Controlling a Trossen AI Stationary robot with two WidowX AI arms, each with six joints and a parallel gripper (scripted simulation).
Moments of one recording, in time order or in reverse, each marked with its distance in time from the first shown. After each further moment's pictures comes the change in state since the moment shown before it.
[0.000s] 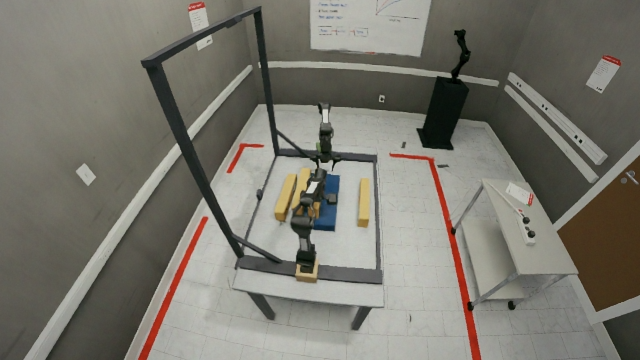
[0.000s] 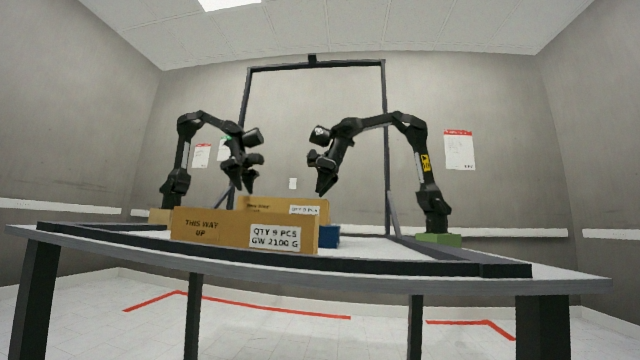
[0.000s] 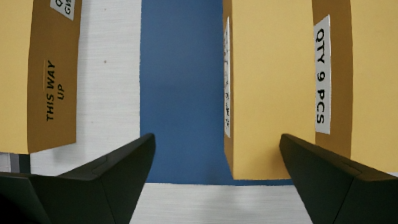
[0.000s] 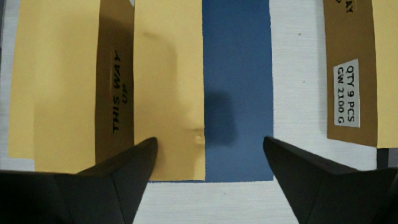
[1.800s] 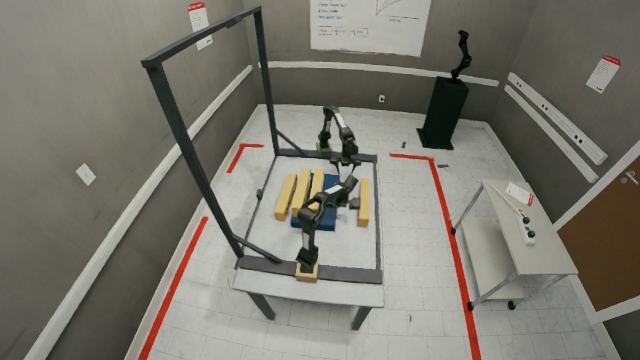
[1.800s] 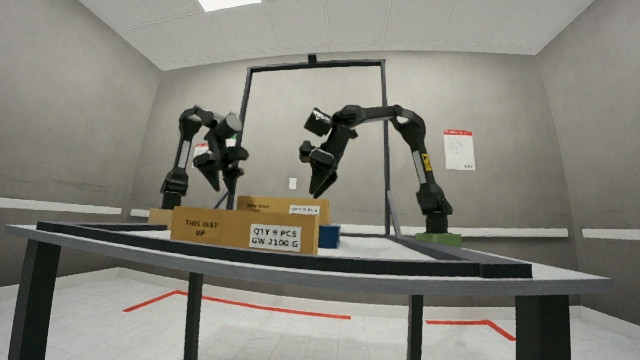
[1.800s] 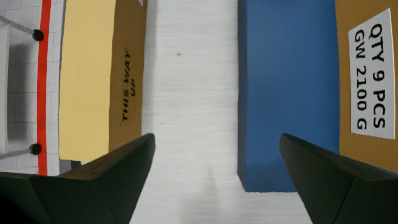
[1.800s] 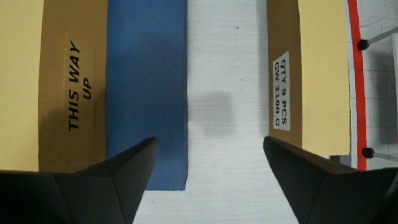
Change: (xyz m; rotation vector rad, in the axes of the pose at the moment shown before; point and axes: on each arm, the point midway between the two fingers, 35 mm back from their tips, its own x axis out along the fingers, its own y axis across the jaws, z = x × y) left arm 0.021 0.122 -0.010 -0.006 -0.011 0.000; right arm 0.020 -0.120 -0.008 0.004 -0.012 0.007
